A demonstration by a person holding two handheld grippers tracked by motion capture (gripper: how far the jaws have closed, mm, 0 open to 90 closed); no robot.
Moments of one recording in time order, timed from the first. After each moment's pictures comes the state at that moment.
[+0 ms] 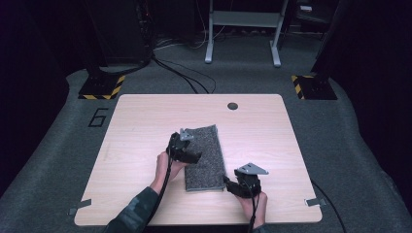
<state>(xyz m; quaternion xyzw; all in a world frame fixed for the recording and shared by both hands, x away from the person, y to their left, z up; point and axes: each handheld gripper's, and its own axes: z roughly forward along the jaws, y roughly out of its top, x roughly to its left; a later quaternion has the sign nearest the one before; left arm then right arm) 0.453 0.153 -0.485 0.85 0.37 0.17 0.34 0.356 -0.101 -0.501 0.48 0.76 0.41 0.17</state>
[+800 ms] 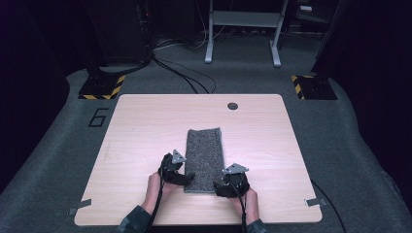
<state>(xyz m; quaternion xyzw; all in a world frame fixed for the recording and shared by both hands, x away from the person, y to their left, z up) 0.409 0.177 -0.522 0.85 0.37 0.15 0.34 0.363 -0.071 -0.523 0.44 0.81 0.34 0.18</state>
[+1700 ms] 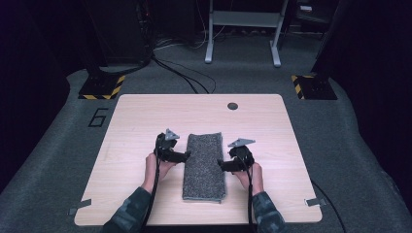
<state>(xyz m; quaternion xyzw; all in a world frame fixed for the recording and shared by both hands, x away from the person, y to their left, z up) 0.482 0.191 -0.489 0.81 0.42 0.17 0.36 0.447 -0.091 -0.487 0.43 0.81 0.36 0.15</state>
